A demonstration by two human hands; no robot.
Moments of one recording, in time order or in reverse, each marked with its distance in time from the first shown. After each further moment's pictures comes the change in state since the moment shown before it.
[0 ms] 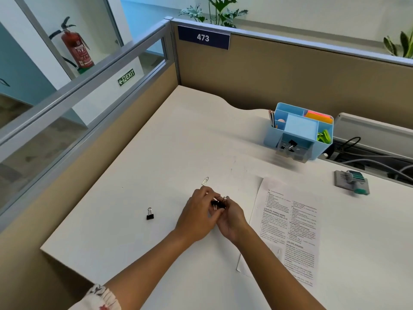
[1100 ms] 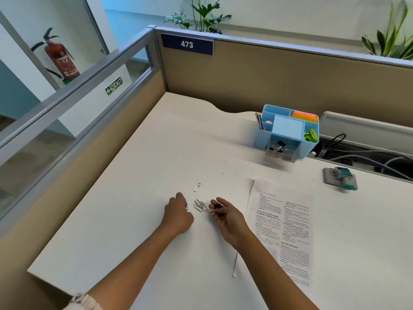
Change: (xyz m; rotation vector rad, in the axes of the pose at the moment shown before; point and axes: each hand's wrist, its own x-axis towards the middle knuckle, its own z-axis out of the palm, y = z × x) left_hand 0.022 -0.017 -0.024 0.074 -0.223 -0.594; right_hand -0.008 -0.016 -0.008 -0.173 0.070 -0.116
